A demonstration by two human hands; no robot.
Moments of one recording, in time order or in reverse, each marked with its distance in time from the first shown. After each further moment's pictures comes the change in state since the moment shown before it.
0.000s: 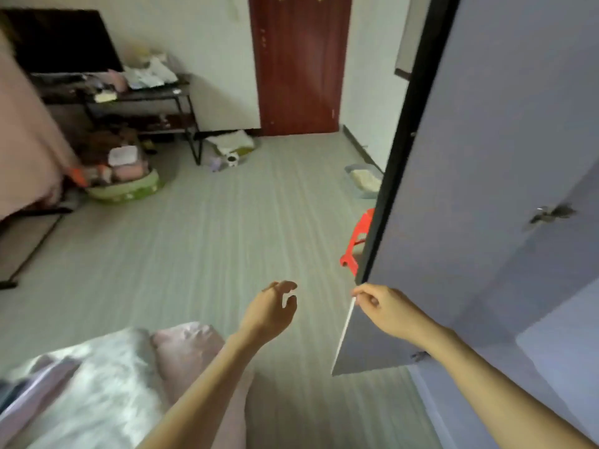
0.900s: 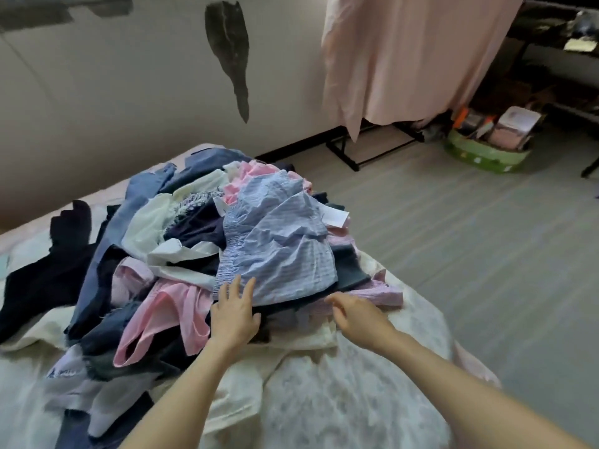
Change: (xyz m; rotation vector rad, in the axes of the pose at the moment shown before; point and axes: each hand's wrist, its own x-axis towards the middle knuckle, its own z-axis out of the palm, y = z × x) left_hand -0.371 -0.512 -0.167 0.213 0.446 -1.276; right_hand 0.057 -0.479 0.499 -0.337 -0.789 -0.987
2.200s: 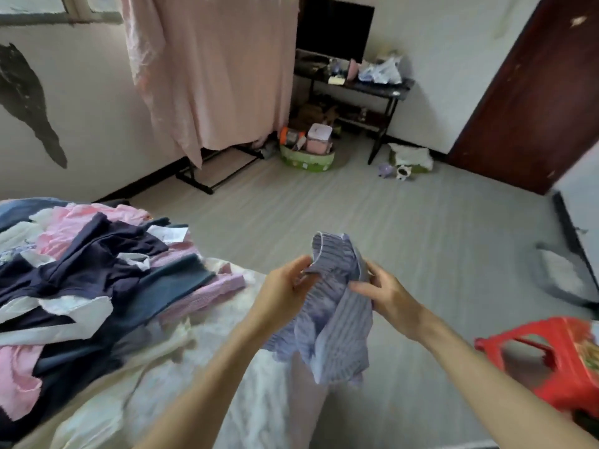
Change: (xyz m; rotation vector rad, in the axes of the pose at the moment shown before) left_hand -0.202 0.312 -0.077 -0.891 -0.061 0.941; right_hand -0.325 0.096 -0.133 1.007 0.464 0.195
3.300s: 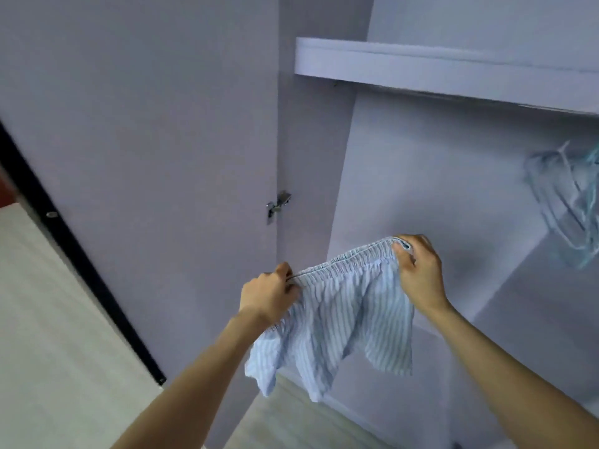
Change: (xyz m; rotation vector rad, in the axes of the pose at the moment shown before) left_hand -0.158 0.360 0.517 0.347 -1.062 0.937; right_hand -0.626 0.131 -0.209 -0.688 2.192 0.244
